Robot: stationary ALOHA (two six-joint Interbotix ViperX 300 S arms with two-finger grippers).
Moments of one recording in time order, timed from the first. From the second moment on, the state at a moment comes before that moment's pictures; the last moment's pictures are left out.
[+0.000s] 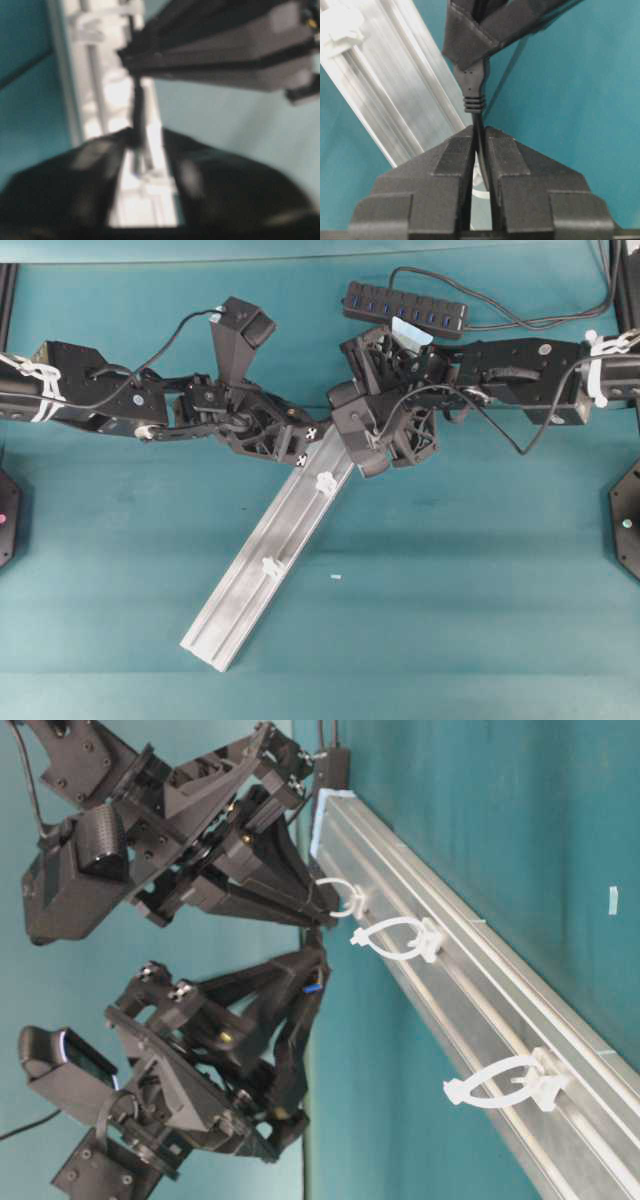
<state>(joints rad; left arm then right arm) 0.21 0.09 0.62 0.02 -0.16 -0.81 -0.29 0.10 0.54 0.02 0.28 -0.89</state>
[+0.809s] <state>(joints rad) 0.19 -0.23 0.85 0.02 -0.09 -0.81 -0.27 0.10 0.56 -0.01 0.39 -1.06</state>
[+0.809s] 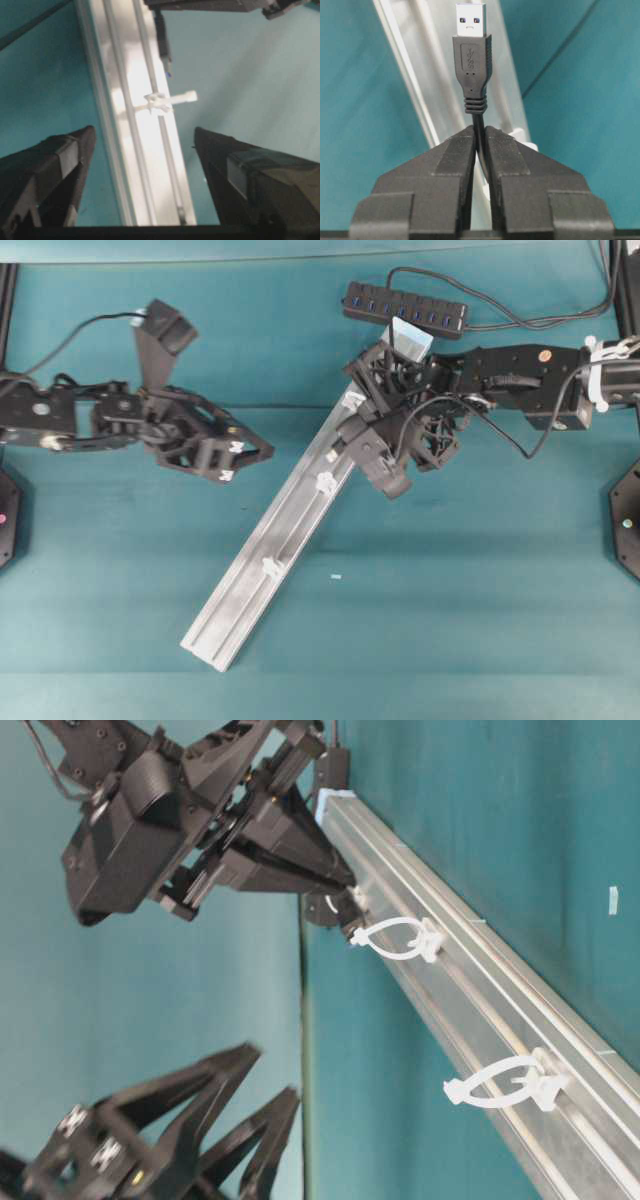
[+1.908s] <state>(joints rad) 0.10 -0.46 0.96 0.03 -0.08 -0.57 -0.21 0.13 0.56 -0.01 0.35 -1.08</state>
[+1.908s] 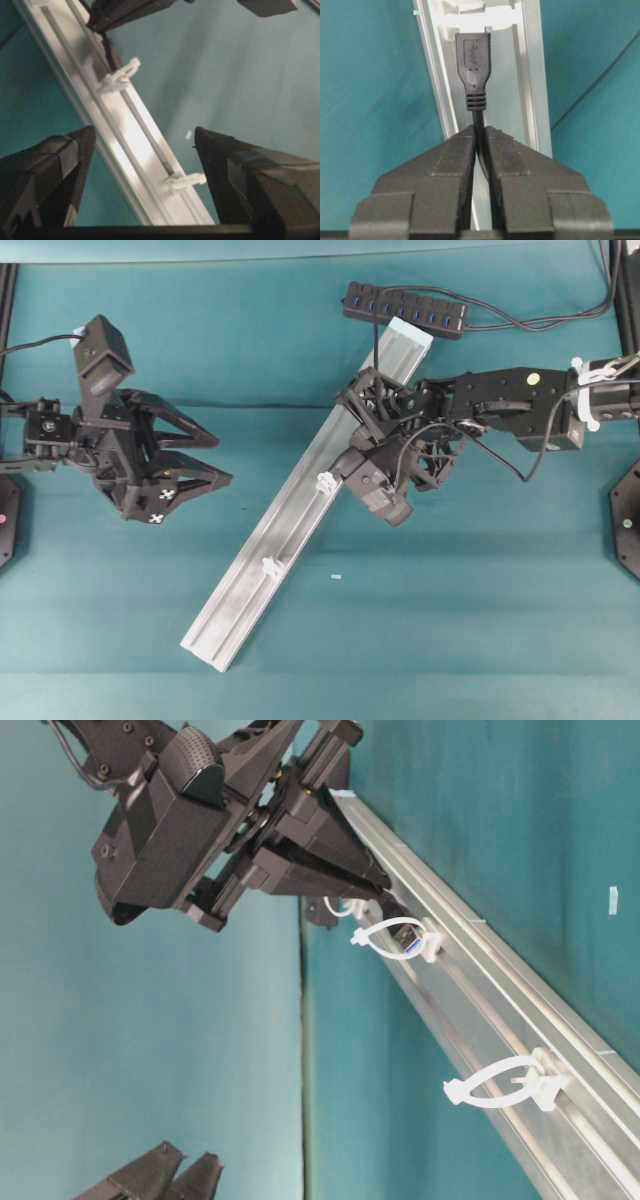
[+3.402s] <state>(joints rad) 0.09 -0.13 0.89 0.03 -0.37 -0.58 -0.15 0.14 0.53 0.11 0.29 -1.08</state>
